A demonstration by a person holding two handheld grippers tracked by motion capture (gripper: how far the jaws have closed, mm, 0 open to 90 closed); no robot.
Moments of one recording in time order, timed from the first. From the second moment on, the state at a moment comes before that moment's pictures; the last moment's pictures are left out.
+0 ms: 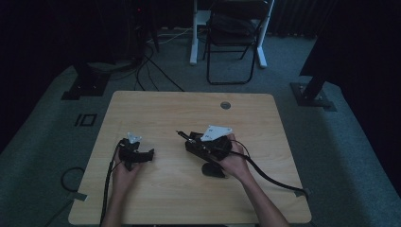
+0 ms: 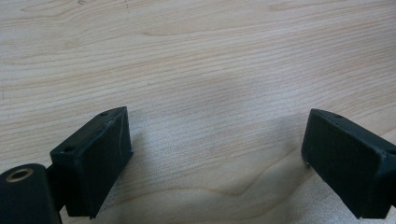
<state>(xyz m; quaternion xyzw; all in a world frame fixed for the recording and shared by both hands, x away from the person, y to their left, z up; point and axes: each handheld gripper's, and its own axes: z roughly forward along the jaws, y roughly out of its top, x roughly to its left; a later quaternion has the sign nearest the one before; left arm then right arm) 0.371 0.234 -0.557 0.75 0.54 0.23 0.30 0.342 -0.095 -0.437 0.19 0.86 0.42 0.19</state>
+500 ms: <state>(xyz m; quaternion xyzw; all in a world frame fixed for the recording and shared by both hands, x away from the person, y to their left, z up) 0.371 0.234 -0.557 0.75 0.54 0.23 0.30 0.347 -0.098 -0.437 0.19 0.87 0.42 0.19</state>
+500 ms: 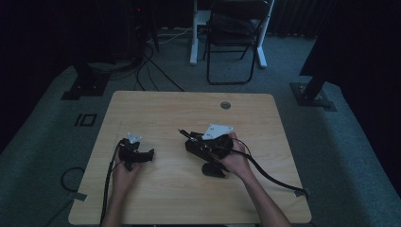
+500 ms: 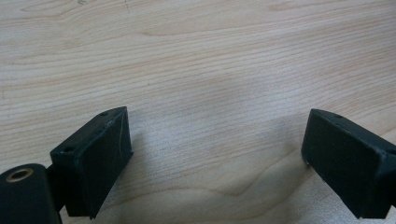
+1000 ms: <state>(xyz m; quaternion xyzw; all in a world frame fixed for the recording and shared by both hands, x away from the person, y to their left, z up) 0.371 0.234 -0.557 0.75 0.54 0.23 0.30 0.357 -0.114 -0.442 0.21 0.86 0.41 0.19</state>
